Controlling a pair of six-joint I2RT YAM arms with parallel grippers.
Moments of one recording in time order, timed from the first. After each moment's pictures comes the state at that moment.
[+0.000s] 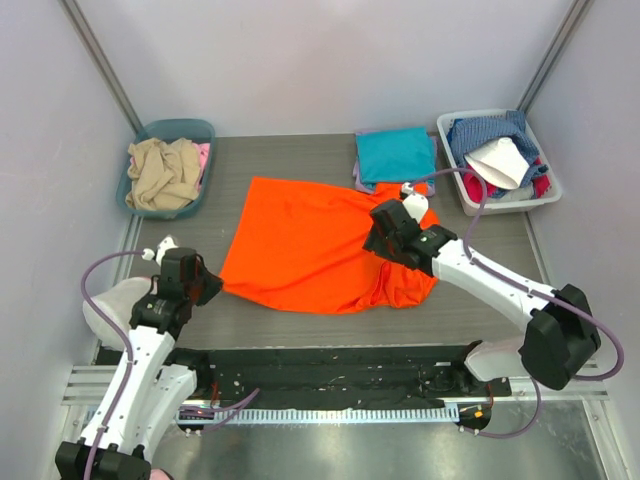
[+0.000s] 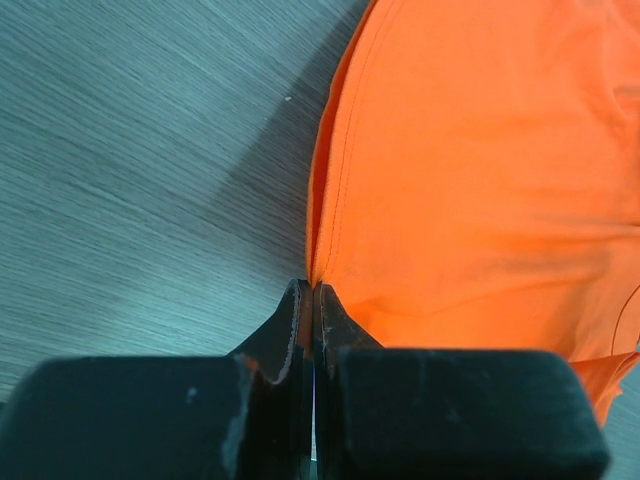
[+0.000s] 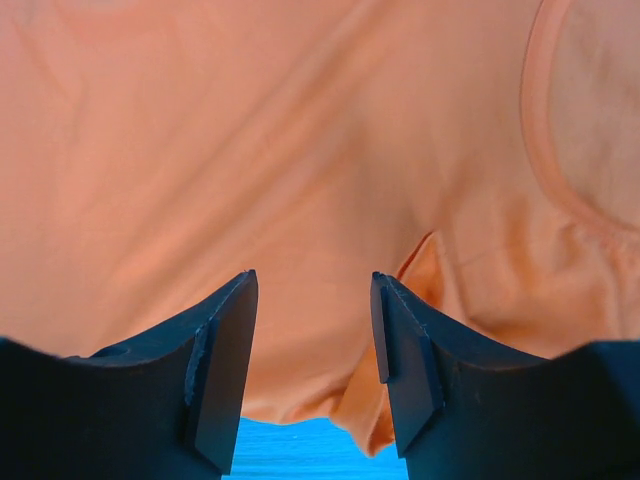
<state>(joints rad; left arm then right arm) -0.16 0.66 0.57 -0.69 -0.13 -0.84 0.63 1.34 0.99 -0.52 0.33 0.86</state>
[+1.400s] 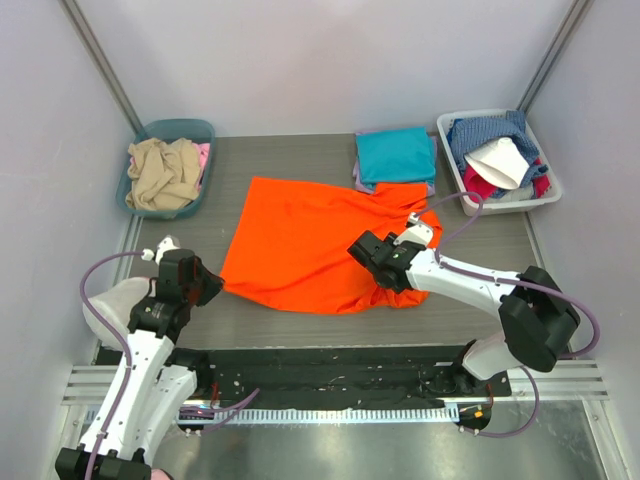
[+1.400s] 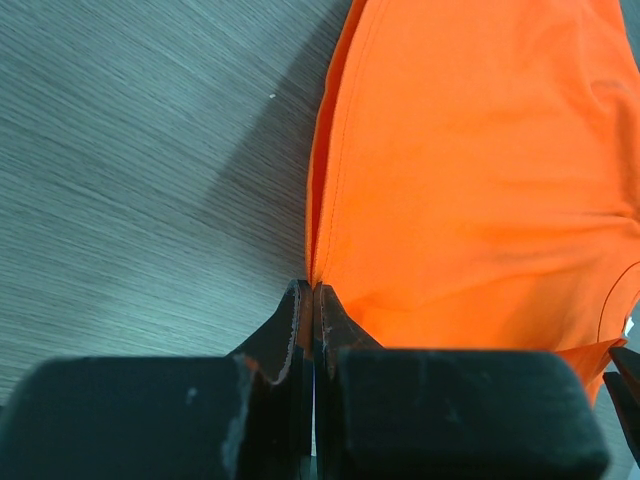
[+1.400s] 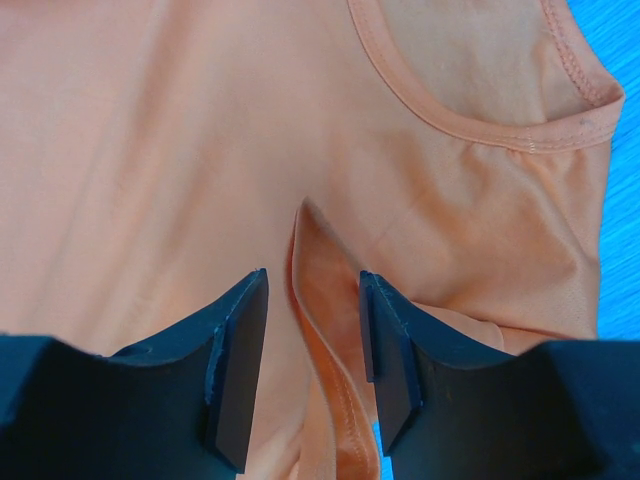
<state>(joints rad) -0.16 0.63 0.57 -0.69 -0.10 -0.84 0.82 1.46 0.91 -0.68 0.73 1.39</state>
